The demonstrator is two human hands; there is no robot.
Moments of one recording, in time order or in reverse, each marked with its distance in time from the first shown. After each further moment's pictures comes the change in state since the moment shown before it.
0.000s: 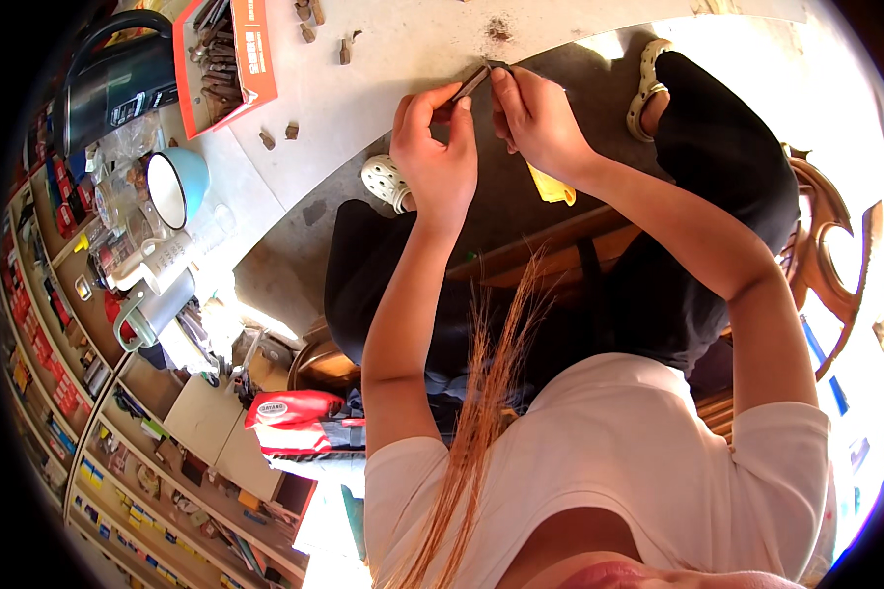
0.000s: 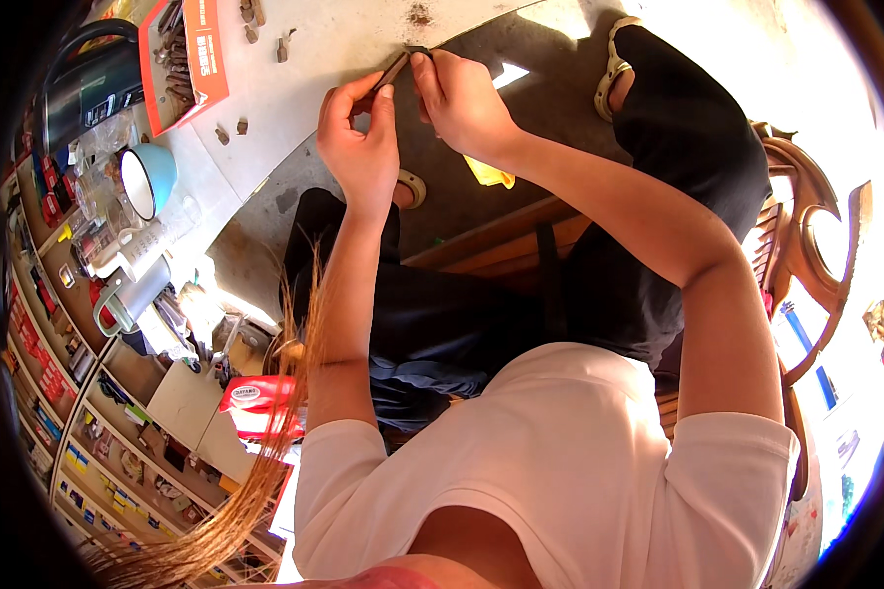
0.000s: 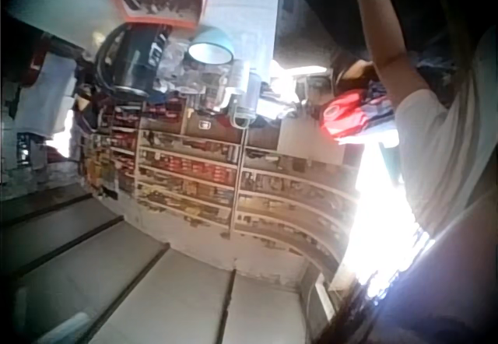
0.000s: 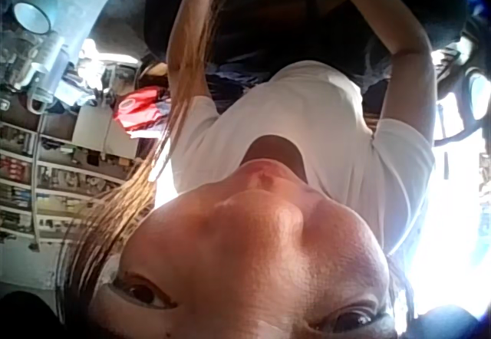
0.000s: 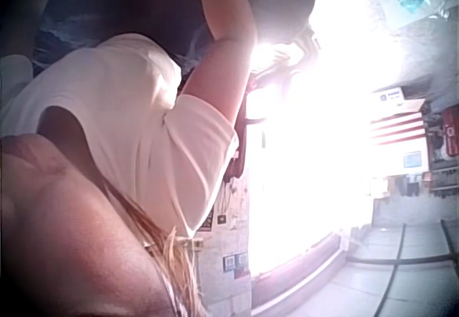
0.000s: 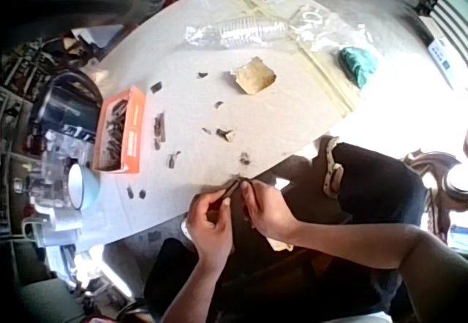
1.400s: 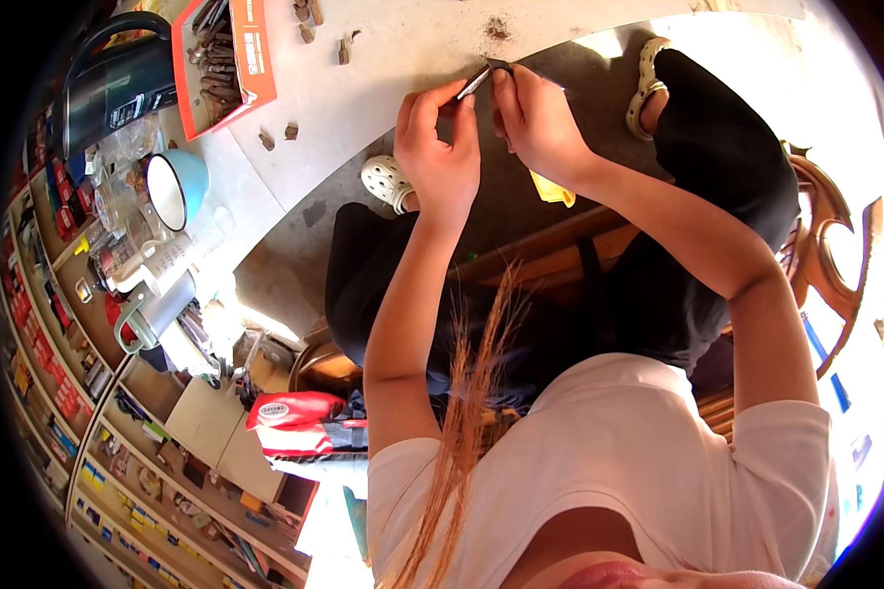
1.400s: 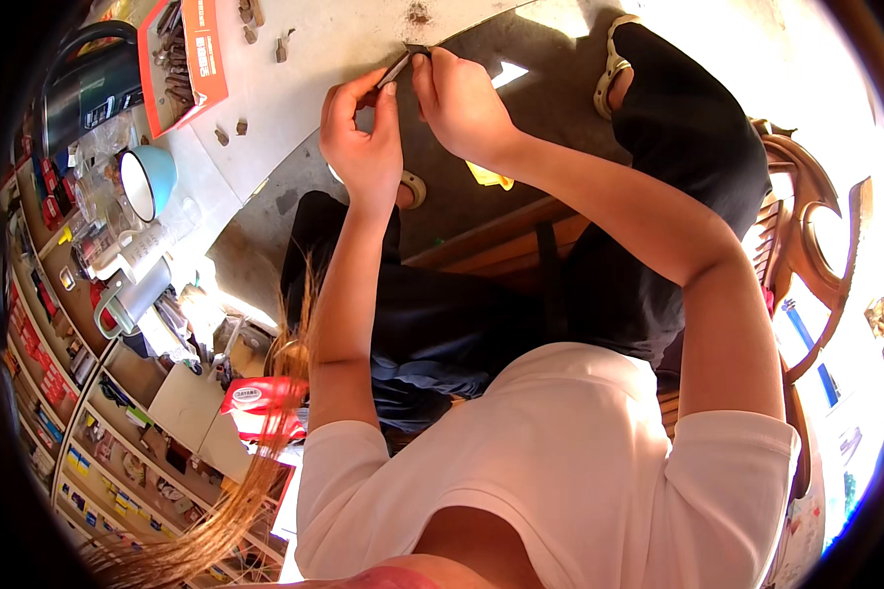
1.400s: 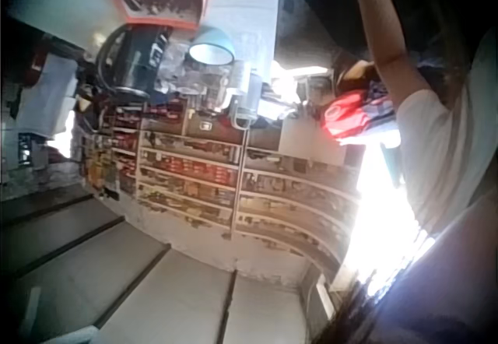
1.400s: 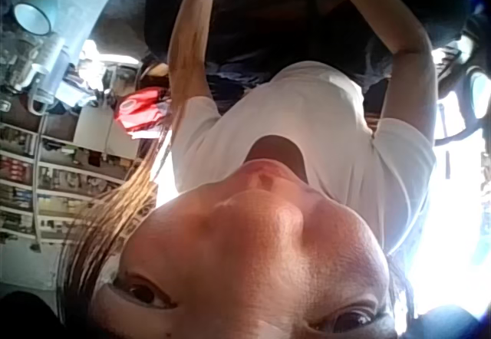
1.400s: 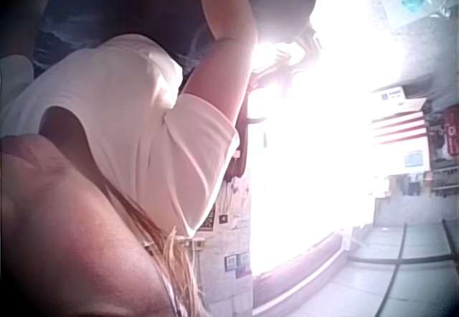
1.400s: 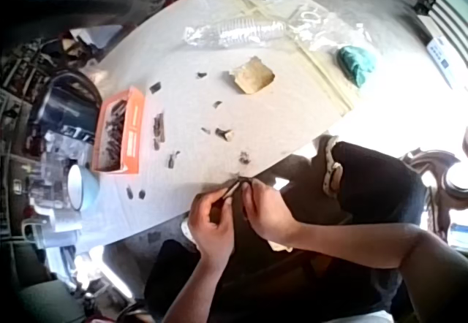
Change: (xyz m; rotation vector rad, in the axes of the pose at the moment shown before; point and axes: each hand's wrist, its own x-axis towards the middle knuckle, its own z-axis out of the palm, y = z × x) left_hand 0.000 -0.002 0.004 0.019 0.027 0.098; right_hand -0.002 -0.002 0.004 -0.152 0.075 -0.081
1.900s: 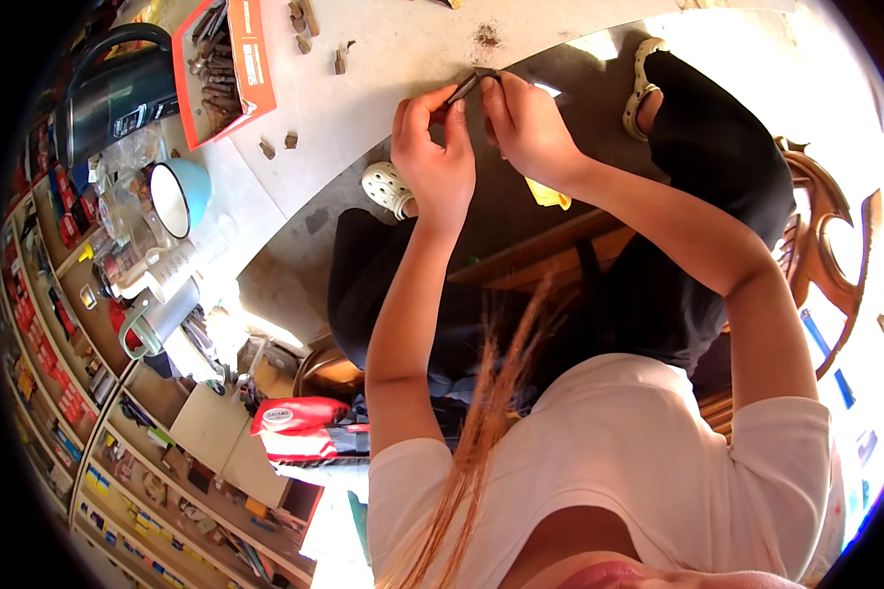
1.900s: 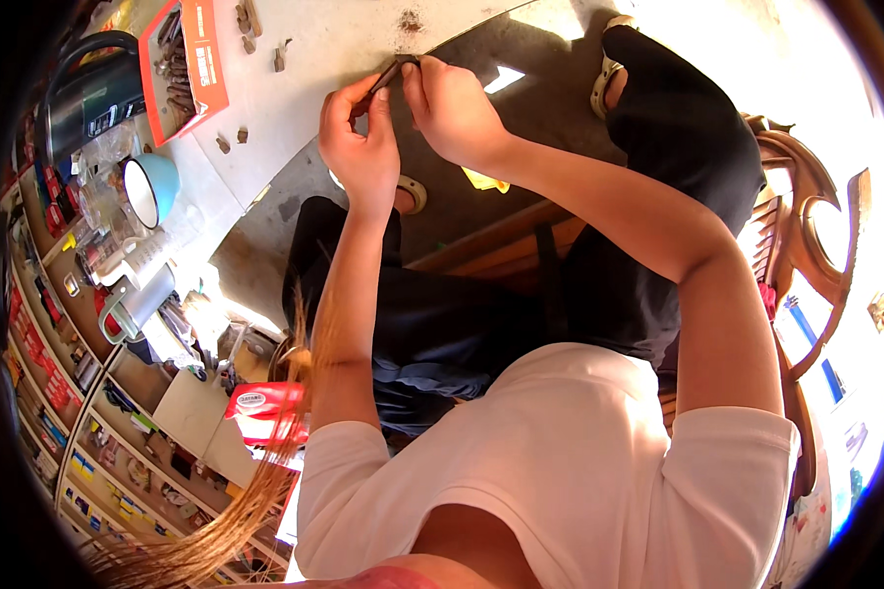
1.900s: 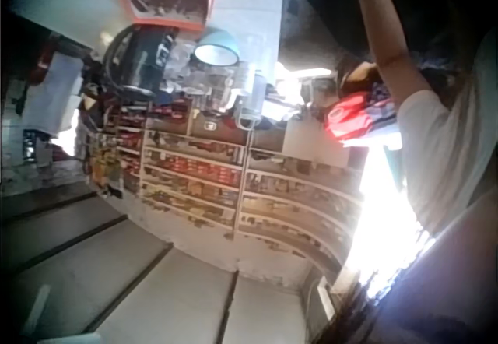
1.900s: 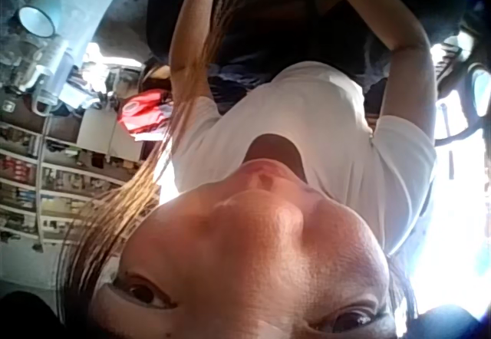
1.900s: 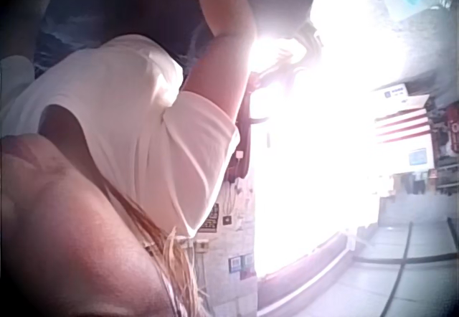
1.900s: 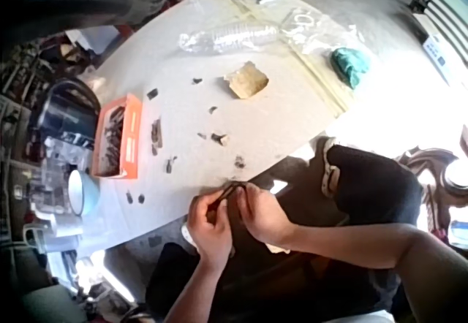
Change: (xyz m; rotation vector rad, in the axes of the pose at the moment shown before) left_hand 0.001 0.000 0.001 0.013 -0.022 -0.045; right_hand -0.001 -0.006 -0.002 0.021 -0.019 0.005
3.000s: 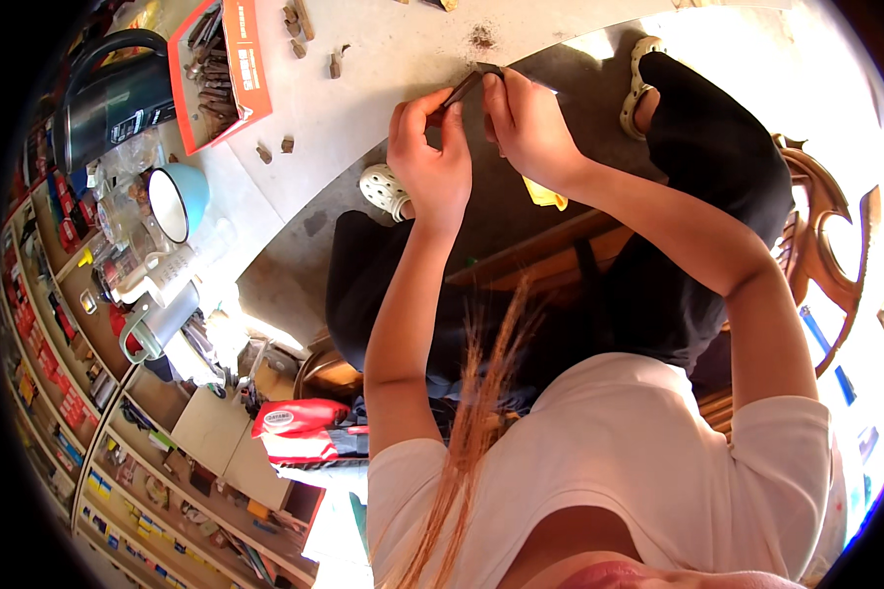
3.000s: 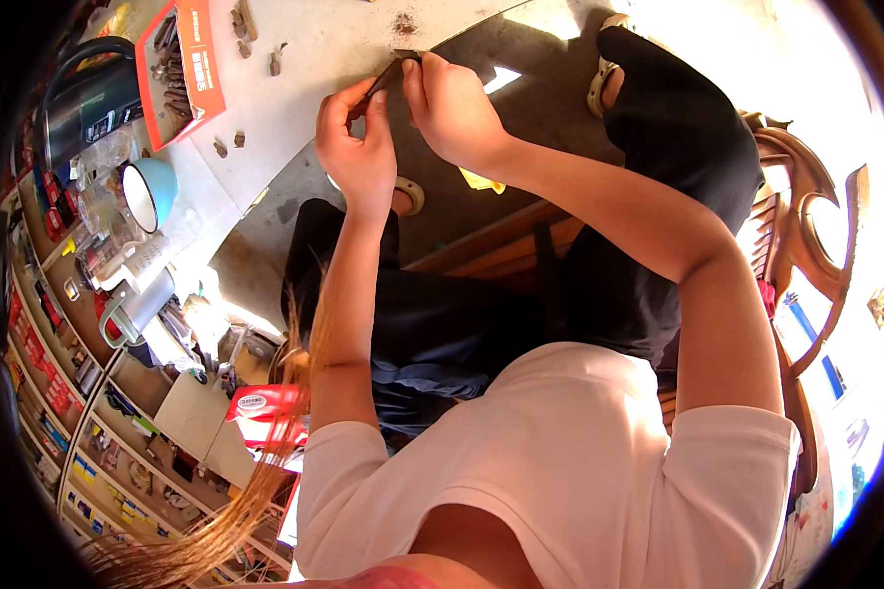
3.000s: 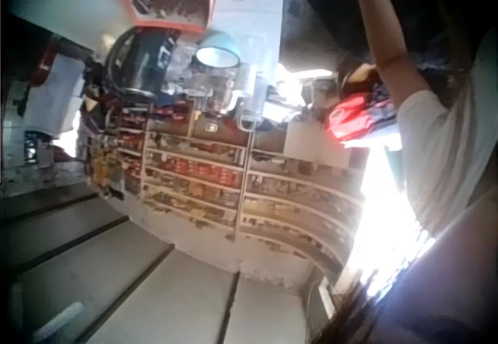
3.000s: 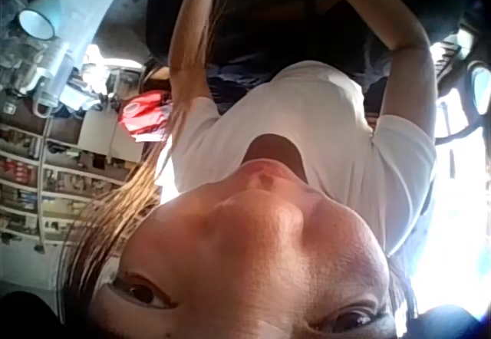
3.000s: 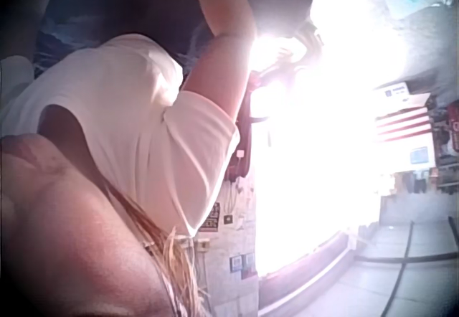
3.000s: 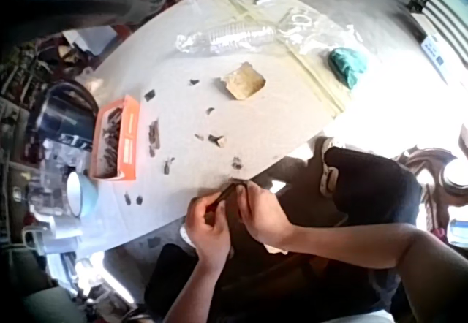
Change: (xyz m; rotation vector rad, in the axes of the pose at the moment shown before) left_hand 0.000 0.002 0.000 0.013 0.001 -0.007; right_hand 0.001 0.004 0.000 -0.049 0.069 -0.036
